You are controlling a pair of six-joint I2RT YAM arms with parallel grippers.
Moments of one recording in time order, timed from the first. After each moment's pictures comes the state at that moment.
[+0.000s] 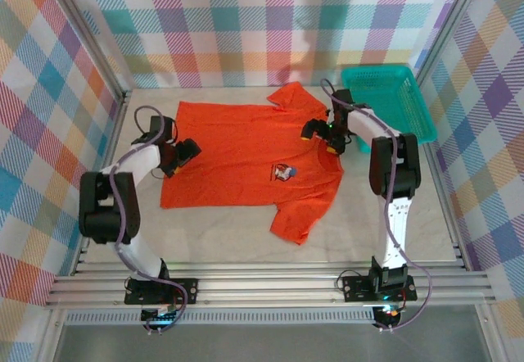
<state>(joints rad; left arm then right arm) -0.01 1.66 1.11 -0.52 0.12 -0.67 0.19 2.13 1.66 -0.76 -0.34 0.46</state>
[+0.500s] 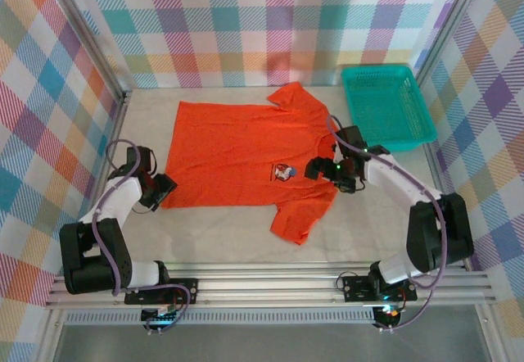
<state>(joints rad) 0.15 1.35 0.77 -0.66 0.11 -0.72 0.32 1.45 0.97 -0.70 -0.27 0.55</state>
